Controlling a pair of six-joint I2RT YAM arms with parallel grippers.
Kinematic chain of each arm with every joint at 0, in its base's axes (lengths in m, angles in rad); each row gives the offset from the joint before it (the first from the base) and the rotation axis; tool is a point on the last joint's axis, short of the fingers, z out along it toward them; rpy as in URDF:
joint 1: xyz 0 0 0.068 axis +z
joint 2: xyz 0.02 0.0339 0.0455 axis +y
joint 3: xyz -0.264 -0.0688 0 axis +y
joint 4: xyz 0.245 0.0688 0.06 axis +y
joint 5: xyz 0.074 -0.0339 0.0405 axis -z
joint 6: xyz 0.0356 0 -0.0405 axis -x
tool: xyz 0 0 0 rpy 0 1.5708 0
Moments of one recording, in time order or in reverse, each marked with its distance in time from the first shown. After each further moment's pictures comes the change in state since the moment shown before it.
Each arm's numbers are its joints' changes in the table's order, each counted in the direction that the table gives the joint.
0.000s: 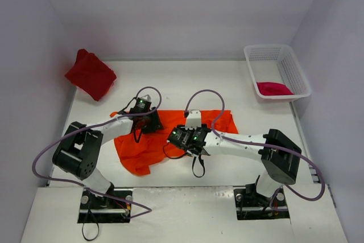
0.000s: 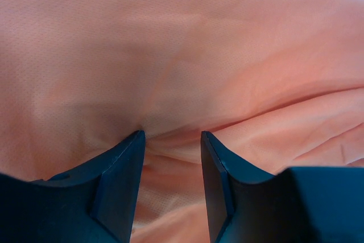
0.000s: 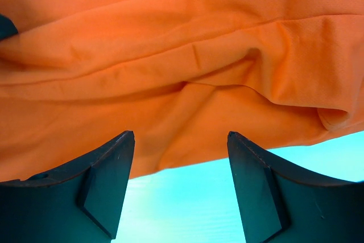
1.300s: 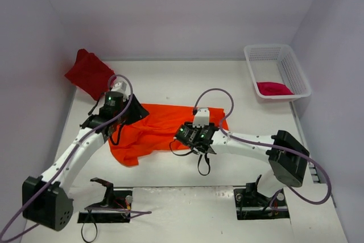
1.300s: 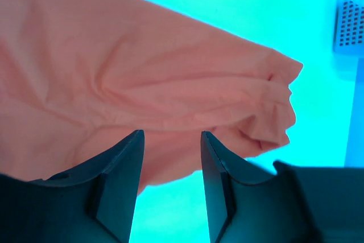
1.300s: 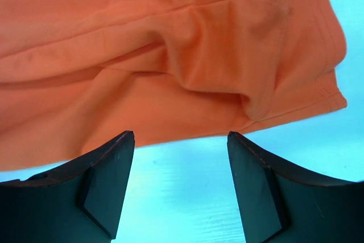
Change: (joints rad) left arm 0.148 -0.438 -0.065 0.201 0.039 -0.049; right arm -0.036 -0.055 0.049 0.002 0.013 -0.020
